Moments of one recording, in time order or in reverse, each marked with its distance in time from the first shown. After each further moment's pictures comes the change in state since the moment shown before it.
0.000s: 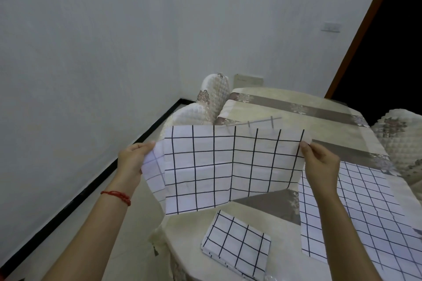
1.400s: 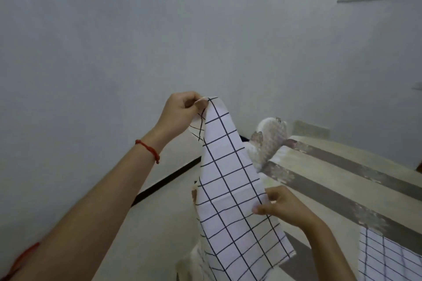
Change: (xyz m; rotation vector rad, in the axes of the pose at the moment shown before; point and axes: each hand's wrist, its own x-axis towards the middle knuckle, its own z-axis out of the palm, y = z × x) left_hand -0.071 0.185 0.009 0.385 -0.073 0.837; right_hand -0.004 -0.056 0.099 -0.115 -1.204 -0.061
